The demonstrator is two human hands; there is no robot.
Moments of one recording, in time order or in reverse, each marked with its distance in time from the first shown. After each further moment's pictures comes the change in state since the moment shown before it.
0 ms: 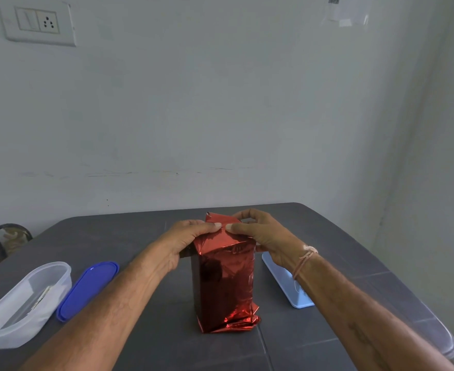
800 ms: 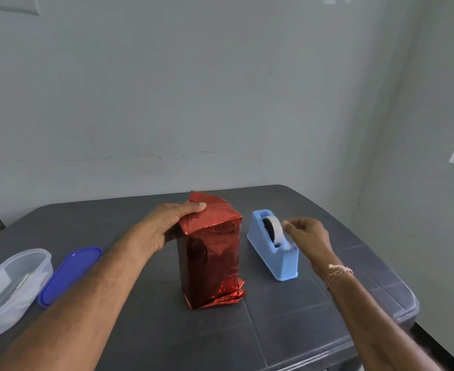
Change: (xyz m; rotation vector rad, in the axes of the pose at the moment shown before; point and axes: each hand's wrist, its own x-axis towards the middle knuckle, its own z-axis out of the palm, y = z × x) left_hand -0.001 0.004 -0.007 -0.072 0.008 -0.045; right_hand -0.032 0.083 -0.083 -0.259 0.568 0.047
